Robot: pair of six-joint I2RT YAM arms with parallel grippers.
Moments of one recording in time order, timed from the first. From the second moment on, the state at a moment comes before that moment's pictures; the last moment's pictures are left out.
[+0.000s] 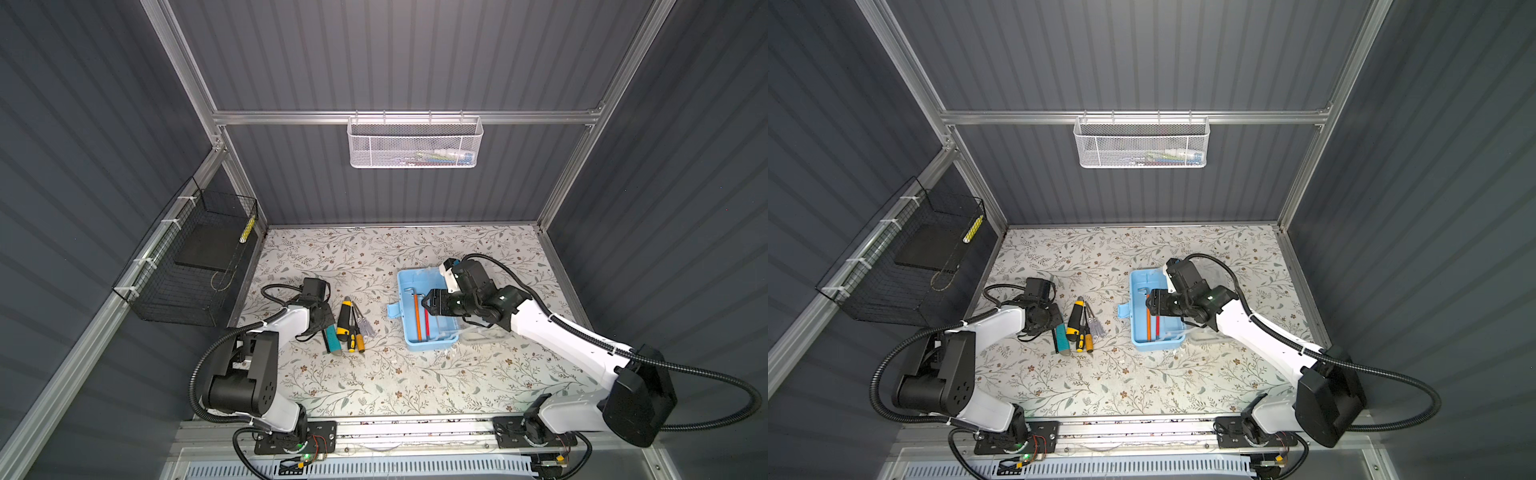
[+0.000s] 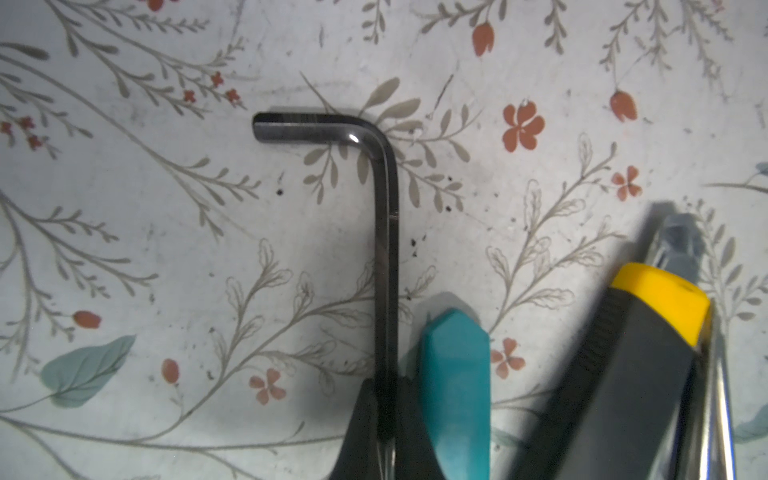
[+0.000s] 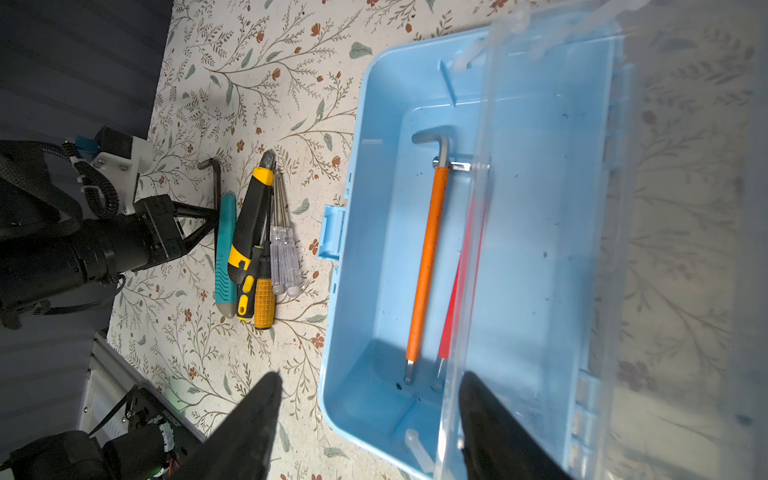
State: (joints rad) left arm -0.16 1.54 0.75 -0.38 -0.12 -0.48; right arm 0.65 1.36 1.03 -0.48 -0.15 0.58
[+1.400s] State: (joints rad) left arm -0.79 1.77 1.27 -0.31 -0.02 -0.74; right arm 0.48 1.13 0.90 -0.42 -0.17 0.62
